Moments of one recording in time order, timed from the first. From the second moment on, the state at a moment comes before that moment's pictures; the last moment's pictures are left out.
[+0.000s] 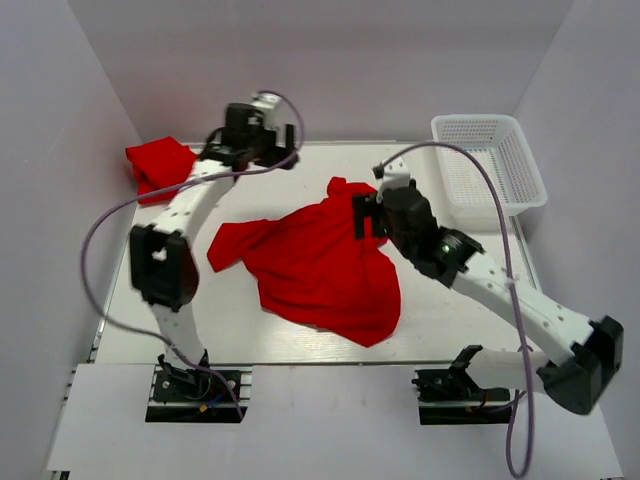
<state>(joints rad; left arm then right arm) -0.34 2.00 1.84 -0.39 0.24 -0.05 0.84 1.12 1.07 -0.41 0.41 0.22</state>
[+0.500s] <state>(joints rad) -0.08 1.23 0.86 -0.41 0.08 -0.33 0.42 1.81 1.49 -0.27 0.05 0.07</state>
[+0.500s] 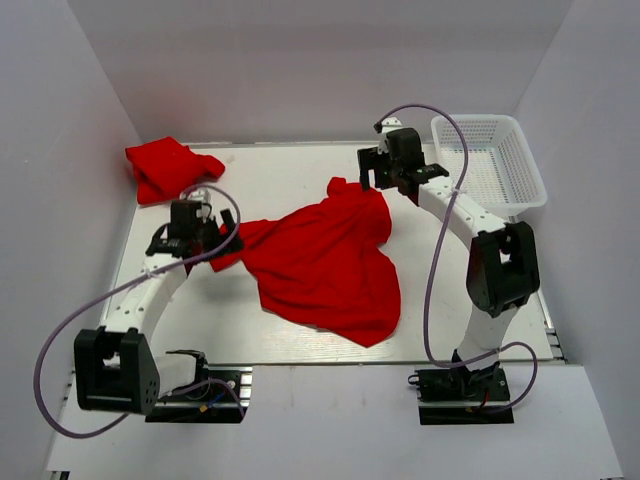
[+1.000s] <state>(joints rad) 0.02 1.14 0.56 -0.29 0.05 -0.51 0.35 1.94 1.50 -0.22 -0.17 0.05</state>
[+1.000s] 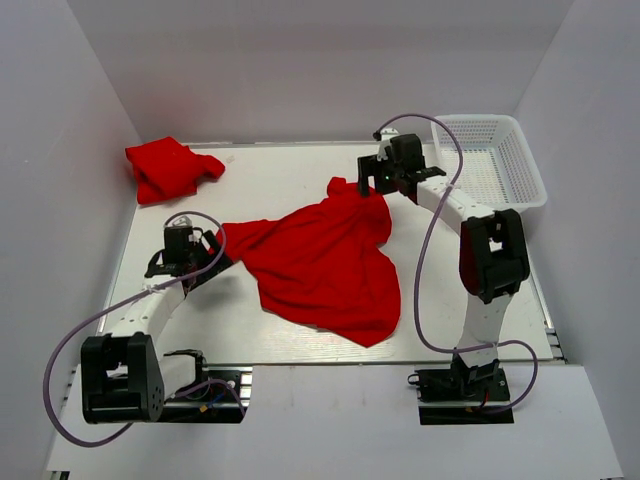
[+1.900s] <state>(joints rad) 0.03 1.45 0.55 0.08 0.01 -0.55 0.30 1.98 1.45 -0.15 -0.25 0.07</state>
